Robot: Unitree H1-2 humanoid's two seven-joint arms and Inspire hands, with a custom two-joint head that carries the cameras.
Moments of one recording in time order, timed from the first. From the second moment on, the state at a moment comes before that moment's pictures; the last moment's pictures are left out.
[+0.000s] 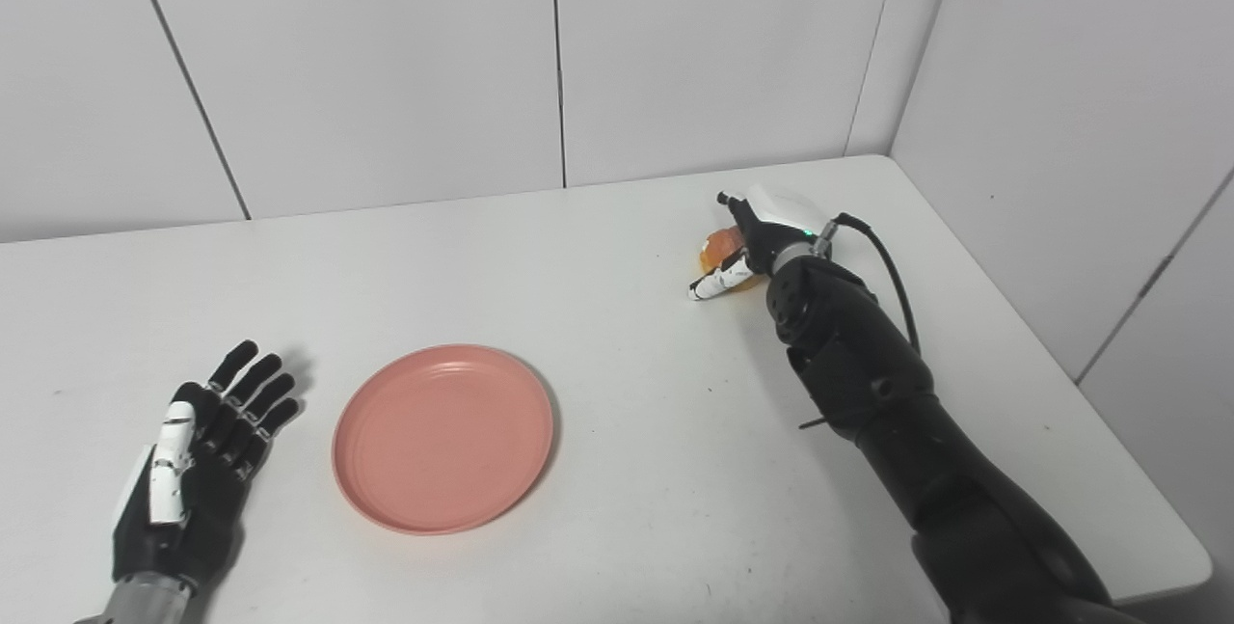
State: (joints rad) left arm -0.05 0.09 0.11 -0.04 -0.34 0.13 -0.20; right arm -0.70 -0.41 0.27 0.56 -0.65 0.39 0.11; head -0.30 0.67
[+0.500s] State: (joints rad) left arm -0.05 0.10 0.10 -0.04 -0.35 0.13 -0.20; right arm -0.72 -0.41 0.27 0.62 -0.63 0.36 0.05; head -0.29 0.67
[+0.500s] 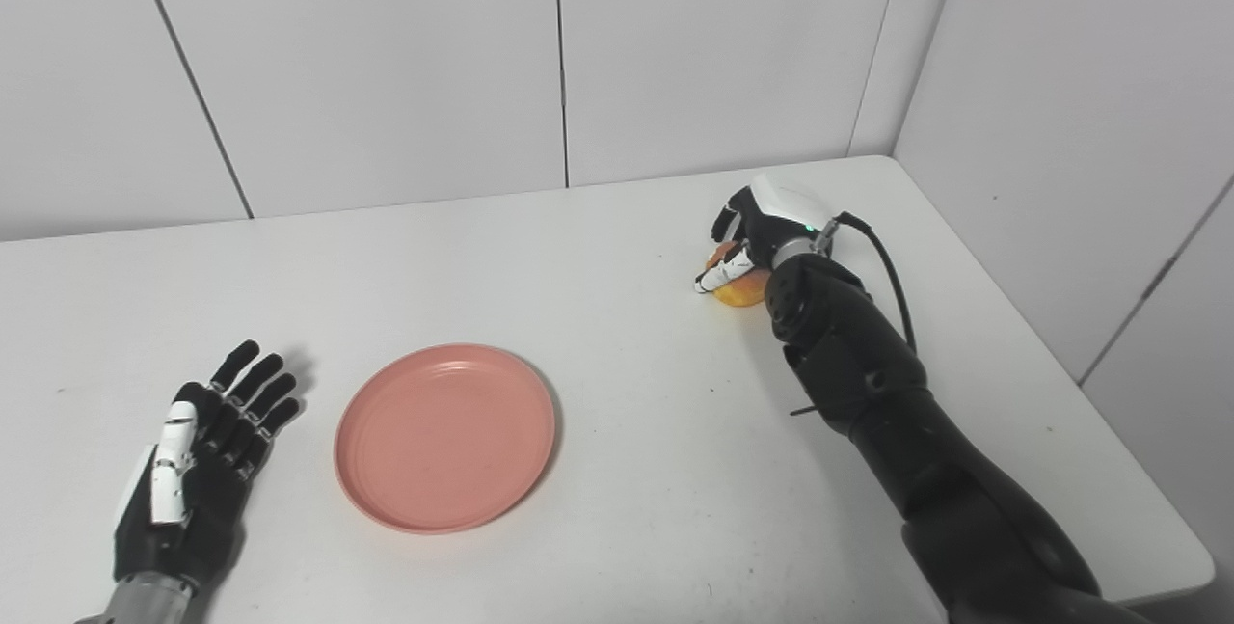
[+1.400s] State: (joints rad) left arm -0.05 0.09 0.10 -0.05 -0.34 0.14 -0.20; right arm -0.65 -0.45 0.24 0.29 -0.63 0.45 0.17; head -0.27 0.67
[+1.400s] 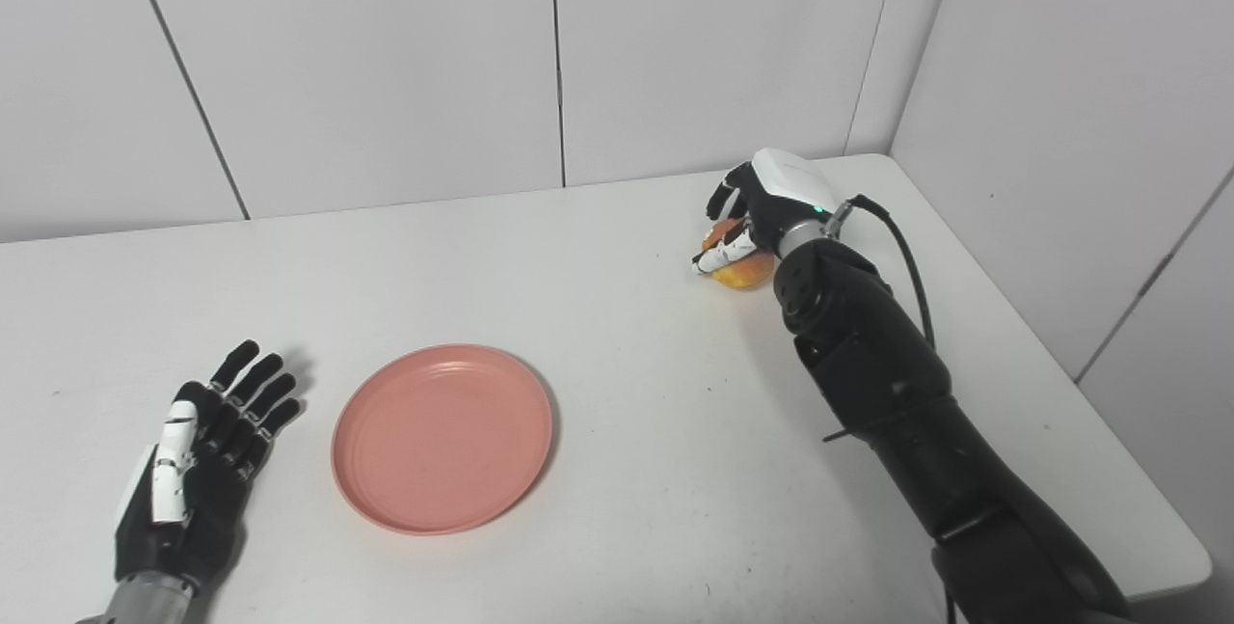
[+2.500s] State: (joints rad) left arm -0.05 0.00 0.05 -0.12 -0.25 0.21 -0.08; right arm -0.62 -0.25 0.42 -0.16 -0.75 0.47 0.45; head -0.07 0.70
